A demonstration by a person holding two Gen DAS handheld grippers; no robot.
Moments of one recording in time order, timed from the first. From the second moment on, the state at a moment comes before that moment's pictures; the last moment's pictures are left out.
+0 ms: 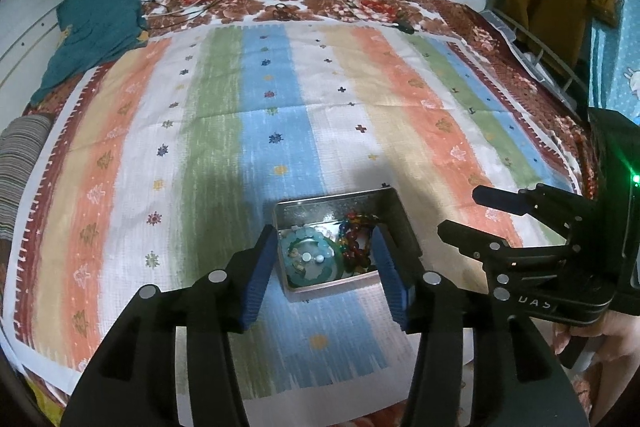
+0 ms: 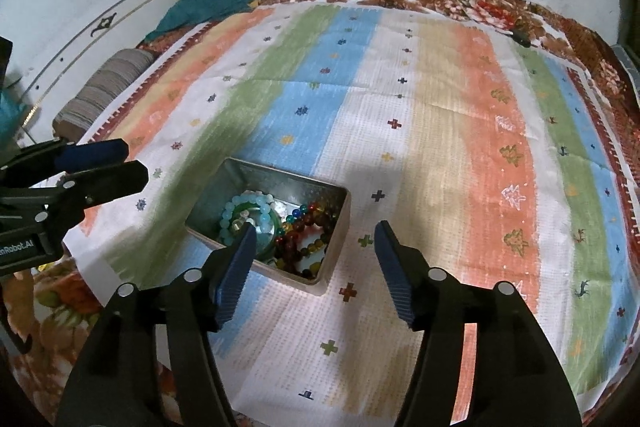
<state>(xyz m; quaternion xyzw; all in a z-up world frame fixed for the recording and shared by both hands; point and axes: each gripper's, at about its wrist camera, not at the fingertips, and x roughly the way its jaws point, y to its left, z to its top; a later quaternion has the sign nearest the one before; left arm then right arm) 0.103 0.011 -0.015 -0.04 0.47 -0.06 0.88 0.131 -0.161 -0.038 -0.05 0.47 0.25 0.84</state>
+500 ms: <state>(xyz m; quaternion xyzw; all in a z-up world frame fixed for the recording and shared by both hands) 0.074 0.008 -0.008 -0.05 0.45 -0.07 0.89 0.108 -0.176 -0.019 -0.05 0.43 0.25 0.87</state>
